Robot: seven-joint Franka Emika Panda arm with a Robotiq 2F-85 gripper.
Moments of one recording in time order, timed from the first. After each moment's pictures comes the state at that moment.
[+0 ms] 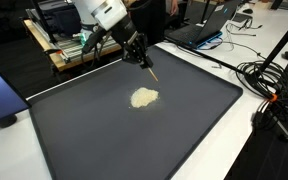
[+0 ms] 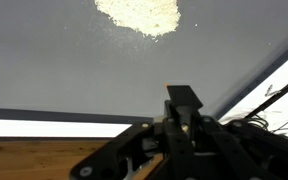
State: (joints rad) arm -0.17 0.23 -0.08 -2.12 0.85 2.46 -1.28
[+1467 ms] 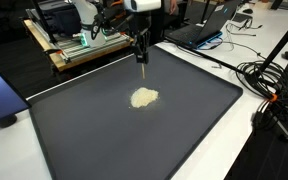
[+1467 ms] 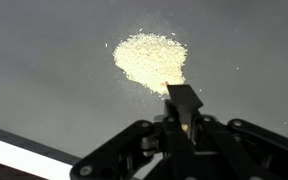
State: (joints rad) arm -0.10 0.18 -0.03 -2.13 0.05 2.43 -0.64
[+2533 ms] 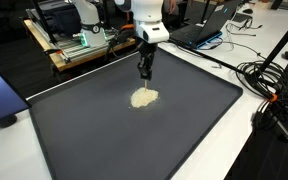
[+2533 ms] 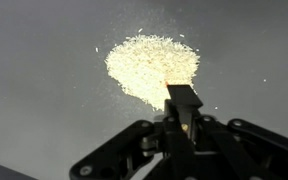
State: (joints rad) arm -0.09 0.37 -0.01 -2.06 -0.05 2.50 -0.53
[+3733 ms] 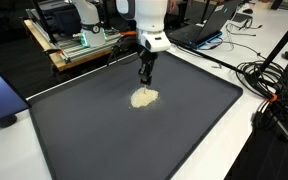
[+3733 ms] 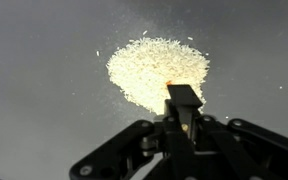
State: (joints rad) arm -0.09 0.44 0.00 -2.01 -0.11 2.49 -0.49
